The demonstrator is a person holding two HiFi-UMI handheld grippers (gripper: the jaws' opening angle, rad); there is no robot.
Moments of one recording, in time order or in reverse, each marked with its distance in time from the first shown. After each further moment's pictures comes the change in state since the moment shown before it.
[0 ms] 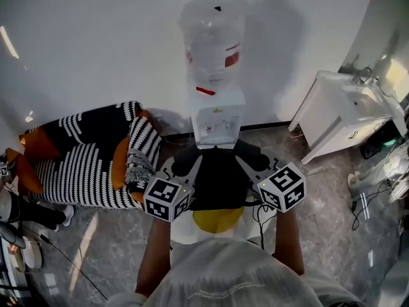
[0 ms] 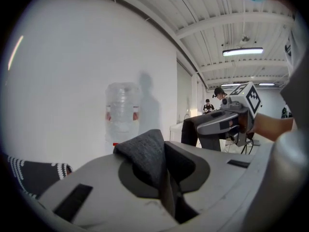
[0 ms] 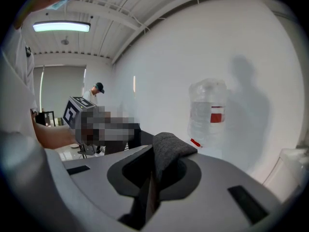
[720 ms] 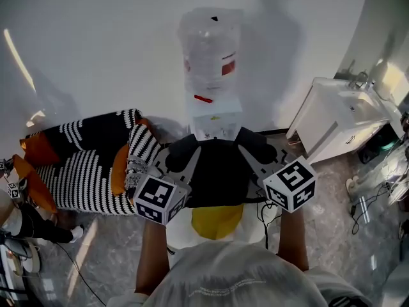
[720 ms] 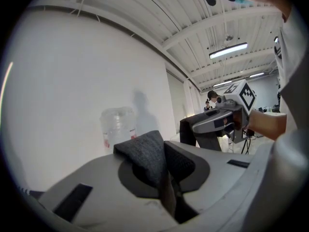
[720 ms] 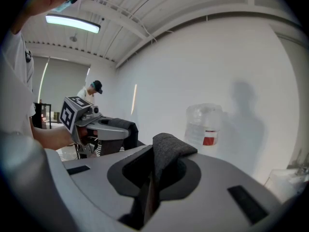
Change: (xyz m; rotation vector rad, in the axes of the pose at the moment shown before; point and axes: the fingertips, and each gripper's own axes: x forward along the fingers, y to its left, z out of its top) left arm -0.024 -0.017 0.084 0.174 -0.123 -0.004; right arm -0.040 -0.002 0.076 -0.099 -0.108 -0.063
